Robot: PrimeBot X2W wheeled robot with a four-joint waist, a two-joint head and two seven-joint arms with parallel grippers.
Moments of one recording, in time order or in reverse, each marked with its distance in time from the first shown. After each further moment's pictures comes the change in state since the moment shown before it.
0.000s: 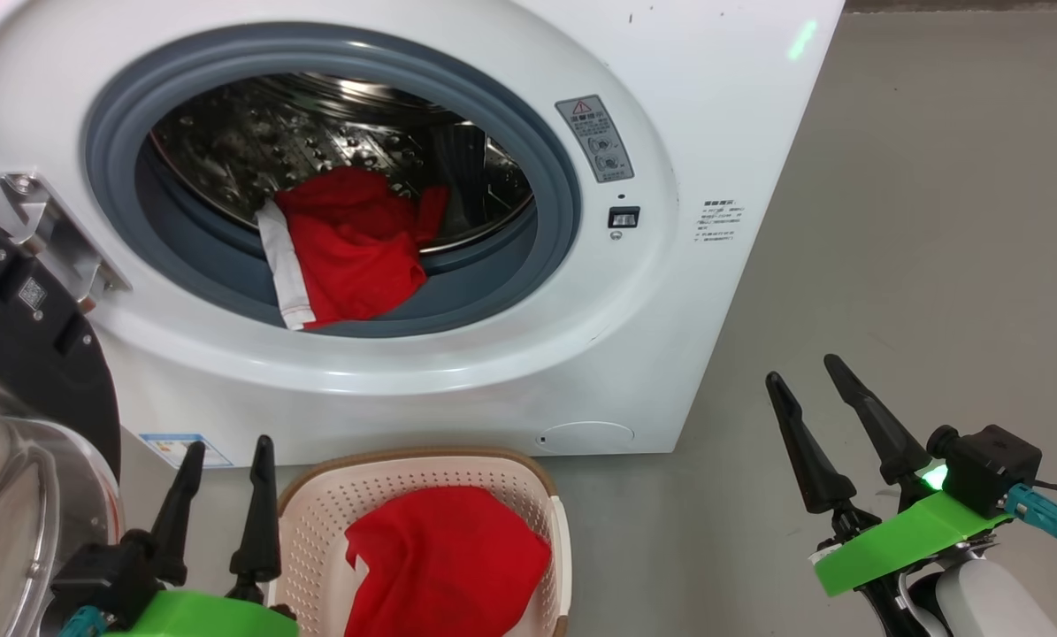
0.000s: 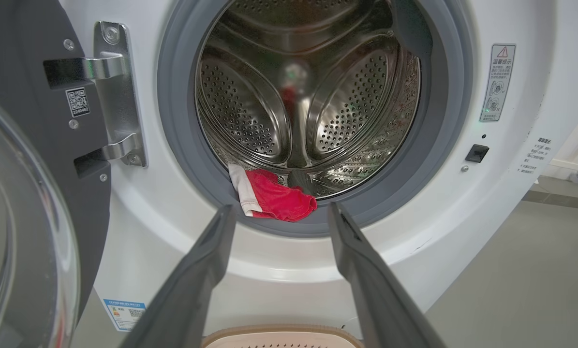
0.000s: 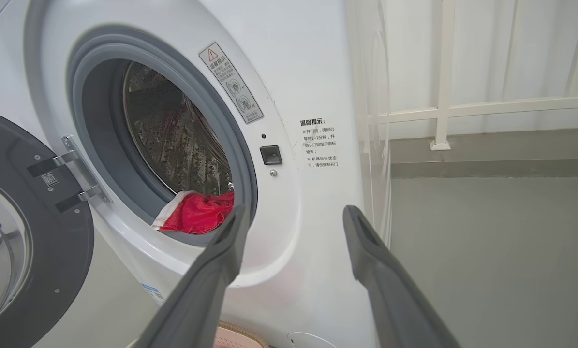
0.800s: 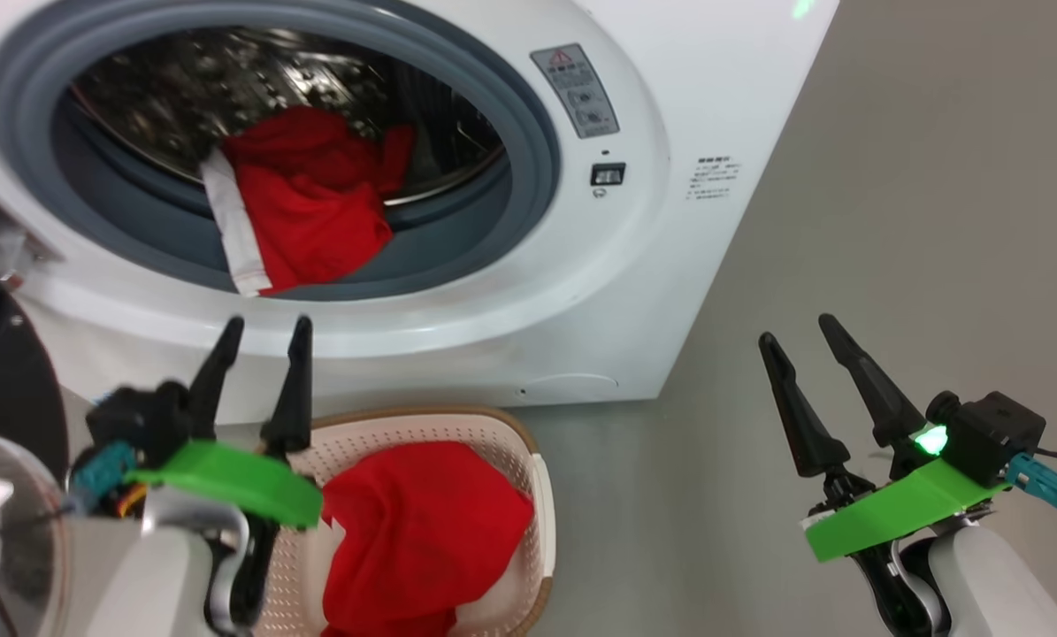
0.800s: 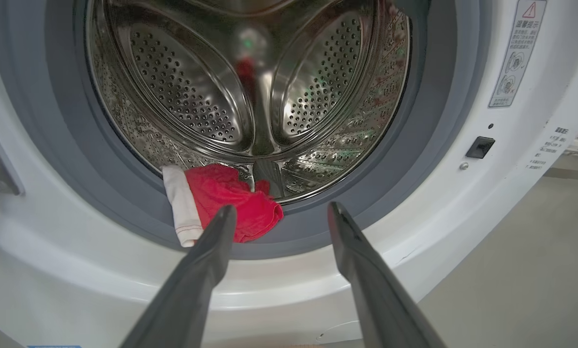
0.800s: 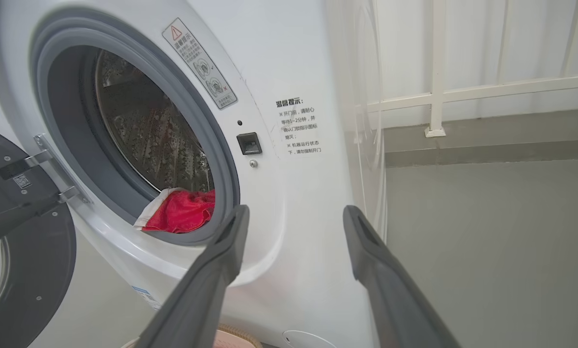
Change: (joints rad) left arm -0.259 -0.007 -0.067 0.112 -0.015 -0.027 0.111; right arm -0.051 0.013 -0.001 -0.017 0.000 0.000 0.000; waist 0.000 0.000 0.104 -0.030
